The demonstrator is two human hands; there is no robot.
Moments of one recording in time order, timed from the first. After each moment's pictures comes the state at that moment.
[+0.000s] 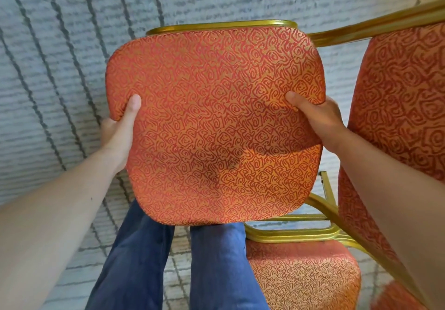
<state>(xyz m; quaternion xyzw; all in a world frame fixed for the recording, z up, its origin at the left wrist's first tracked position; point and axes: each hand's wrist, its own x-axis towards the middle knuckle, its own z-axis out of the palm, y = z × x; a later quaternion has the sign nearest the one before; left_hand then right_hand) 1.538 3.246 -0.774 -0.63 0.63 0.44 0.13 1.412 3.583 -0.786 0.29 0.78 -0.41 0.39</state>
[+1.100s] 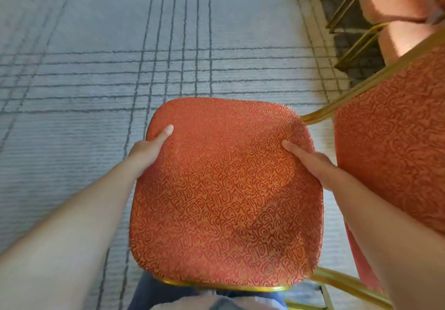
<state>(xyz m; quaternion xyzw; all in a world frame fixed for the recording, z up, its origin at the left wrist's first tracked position) 1.517 3.128 -0.406 -0.51 0.72 0.46 0.11 1.389 3.480 -0.412 0.19 0.80 -0.44 0.36</state>
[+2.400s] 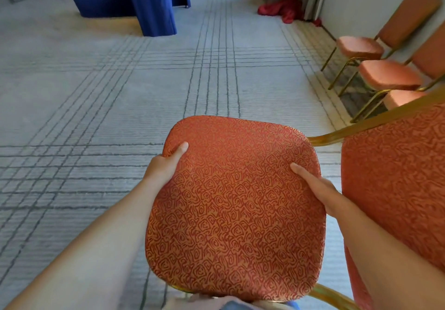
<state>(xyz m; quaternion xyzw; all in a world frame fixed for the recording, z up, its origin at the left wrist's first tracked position) 1.247 2.815 -0.299 -0.45 0.75 0.49 -0.03 1.119 3.165 -0.335 0.14 0.76 -0.55 0.30</state>
